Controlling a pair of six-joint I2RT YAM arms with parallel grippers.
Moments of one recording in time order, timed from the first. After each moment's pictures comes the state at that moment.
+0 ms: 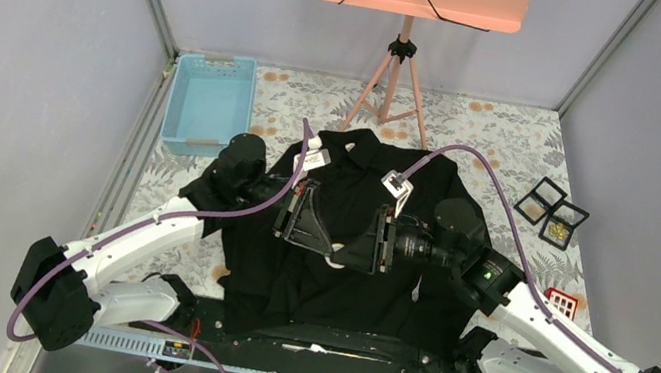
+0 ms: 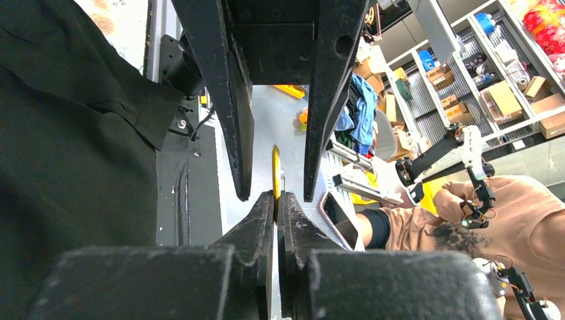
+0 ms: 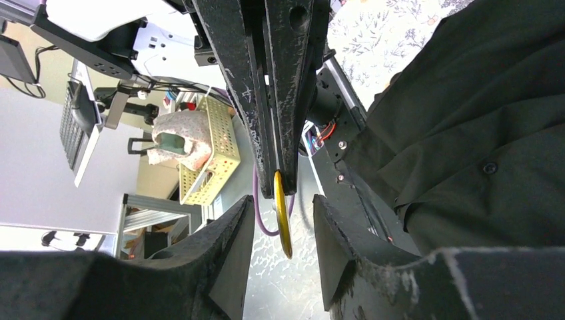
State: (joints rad) left arm -0.65 1.09 0.78 0.17 1.23 -0.68; right arm 0.87 0.89 0.77 -0.10 -0.59 0.77
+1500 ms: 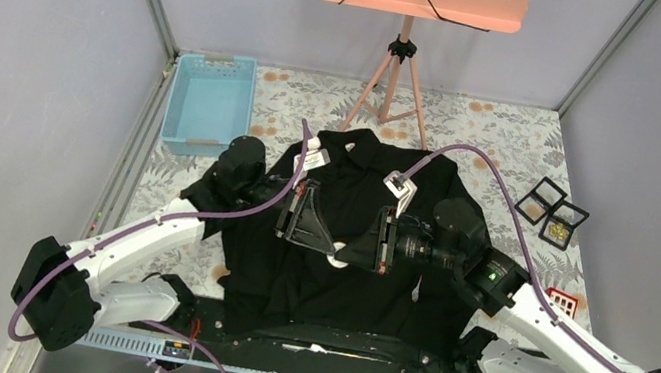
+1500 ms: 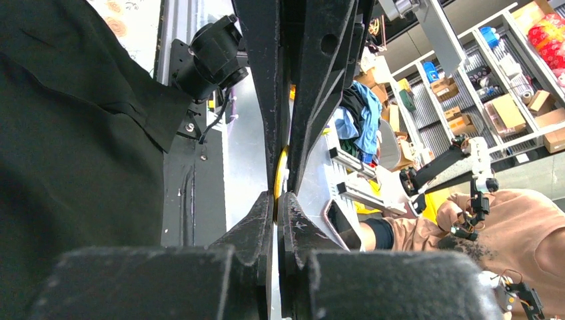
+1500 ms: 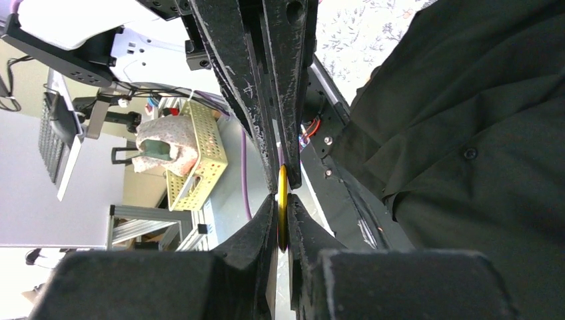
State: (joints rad) left arm -0.65 1.09 0.75 0.21 1.20 -0.71; right arm 0.88 0.88 0.79 -0.18 -0.53 0.76
